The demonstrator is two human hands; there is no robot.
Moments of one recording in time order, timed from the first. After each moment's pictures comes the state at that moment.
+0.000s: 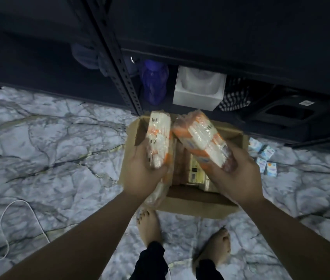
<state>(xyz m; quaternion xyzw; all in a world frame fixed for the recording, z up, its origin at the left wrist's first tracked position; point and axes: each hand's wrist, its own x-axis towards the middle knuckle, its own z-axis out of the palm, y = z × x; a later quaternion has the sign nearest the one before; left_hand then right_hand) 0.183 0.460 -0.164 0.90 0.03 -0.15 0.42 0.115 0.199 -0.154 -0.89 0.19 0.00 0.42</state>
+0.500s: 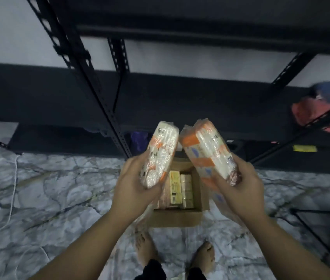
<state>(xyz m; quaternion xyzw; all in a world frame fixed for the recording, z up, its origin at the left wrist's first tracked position) 0.142 0.454 0.176 0.84 -0.15 -0.08 0.51 0.037 0.190 0.182 -0.85 0.26 -0.15 0.44</state>
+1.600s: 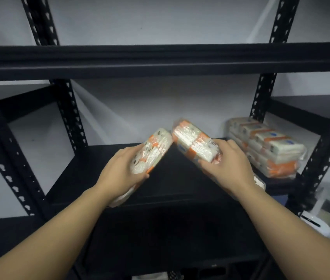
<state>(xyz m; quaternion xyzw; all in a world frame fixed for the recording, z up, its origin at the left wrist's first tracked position) 0.387 0.275 0.489 0.86 -0.39 0.13 0.30 0.224 0.003 0.501 -0.90 0.22 -0.32 0.17</state>
